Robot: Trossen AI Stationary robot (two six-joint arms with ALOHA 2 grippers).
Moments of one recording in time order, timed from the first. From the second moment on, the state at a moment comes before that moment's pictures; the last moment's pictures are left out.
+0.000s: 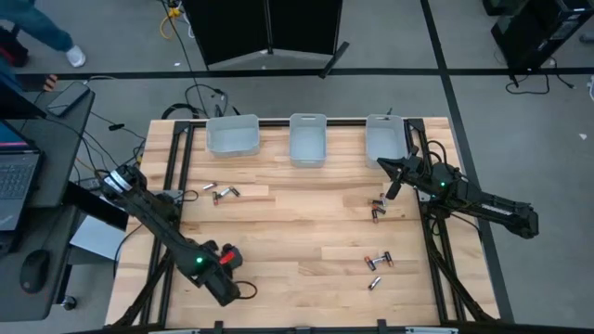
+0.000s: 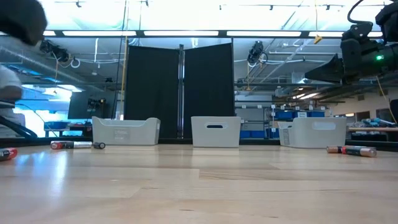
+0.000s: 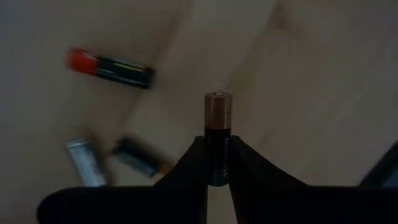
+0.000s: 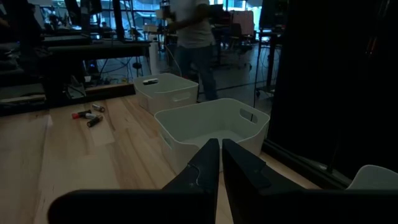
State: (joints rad) left arm -0.76 1.64 1.06 -0.84 -0.06 -1.31; right arm -0.34 0.02 0.06 -0.10 0.23 0.02
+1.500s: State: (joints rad) left arm 0.69 1.62 1.47 -1.05 -0.20 0.01; right arm -0.34 0.02 0.06 -0.10 0.23 0.02
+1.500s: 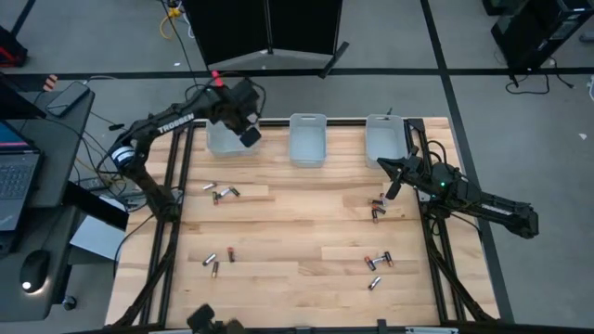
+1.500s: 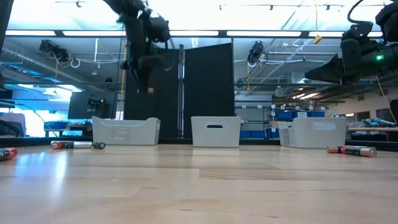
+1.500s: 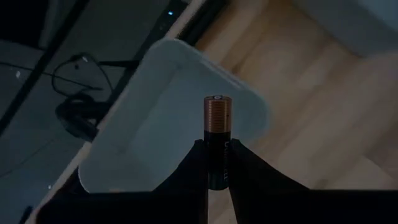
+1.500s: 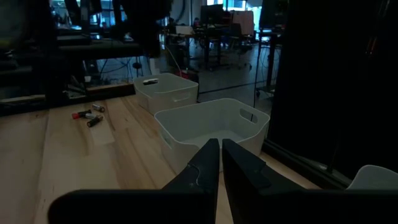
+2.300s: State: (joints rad) left arm 0.92 1.63 1.01 -0.53 -0.05 0.26; right arm -0.34 0.02 0.06 -0.10 0.23 0.02
